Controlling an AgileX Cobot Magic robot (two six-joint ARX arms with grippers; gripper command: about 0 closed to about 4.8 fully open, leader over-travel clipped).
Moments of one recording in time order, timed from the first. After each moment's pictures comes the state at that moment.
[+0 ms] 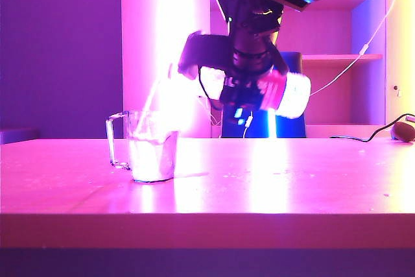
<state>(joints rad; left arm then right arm) -0.03 0.41 0.56 -0.38 0.53 -0.02 0.68 1.82 1.17 0.18 0.72 -0.95</state>
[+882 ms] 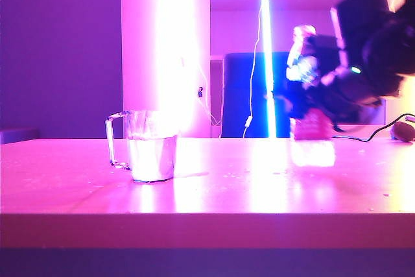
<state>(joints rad) -0.03 0.41 0.56 -0.38 0.53 -0.02 0.30 1.80 0.76 0.84 0.17 0.11</state>
